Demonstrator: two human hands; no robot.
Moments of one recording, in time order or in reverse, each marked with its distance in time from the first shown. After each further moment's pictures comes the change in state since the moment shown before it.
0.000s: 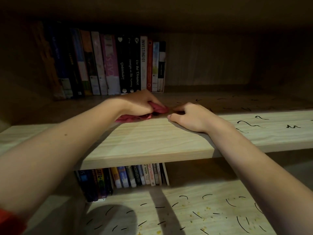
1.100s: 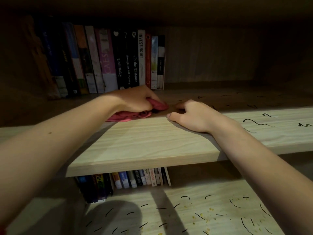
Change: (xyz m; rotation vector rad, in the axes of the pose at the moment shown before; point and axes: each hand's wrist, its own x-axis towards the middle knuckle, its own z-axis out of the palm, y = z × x) left_hand 0.010 -0.004 -0.003 0.019 -0.027 0.015; right_hand -0.005 -0.002 -0.003 0.023 -0.008 -0.010
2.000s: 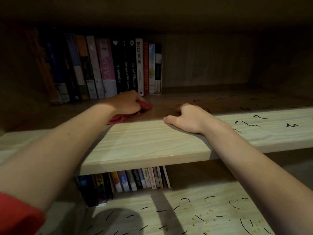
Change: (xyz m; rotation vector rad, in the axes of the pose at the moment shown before) left_hand 0.000 -0.016 -0.004 0.020 0.134 -0.144; right_hand -0.003 -0.001 -0.002 0.014 0.003 0.014
